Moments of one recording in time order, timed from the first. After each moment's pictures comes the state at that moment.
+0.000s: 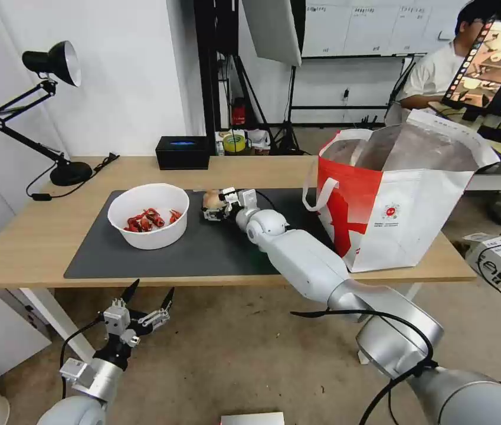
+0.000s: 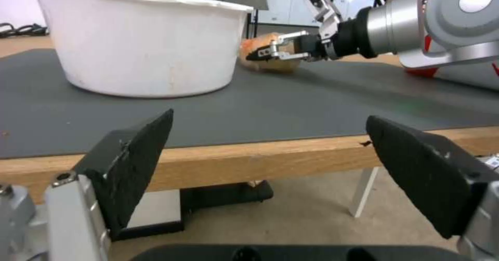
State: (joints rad) left arm 1.62 -1.15 -0.60 -1.90 -0.48 -0.28 0.24; right arm -0.17 1.54 -0.36 0.77 0.73 -0.24 -0.06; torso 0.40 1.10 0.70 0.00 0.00
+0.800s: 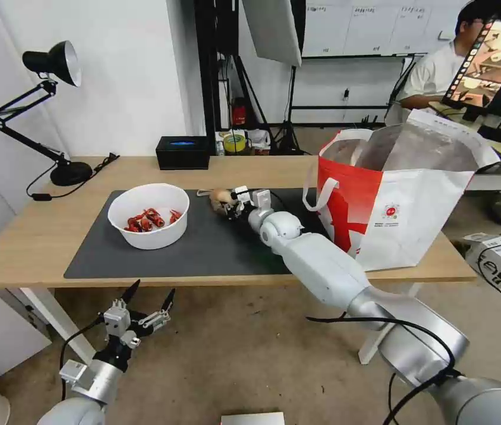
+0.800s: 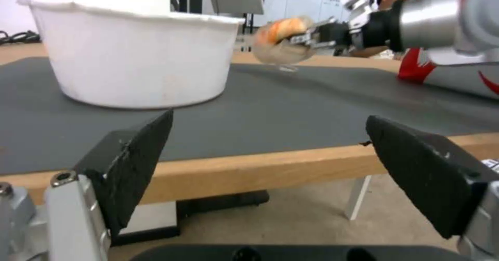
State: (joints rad) left arm 1.64 -1.14 -0.60 -1.93 -0.50 -0.27 0.24; right arm -0.25 1.34 -0.38 1.08 0.78 -0.19 -0.01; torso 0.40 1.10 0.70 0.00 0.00
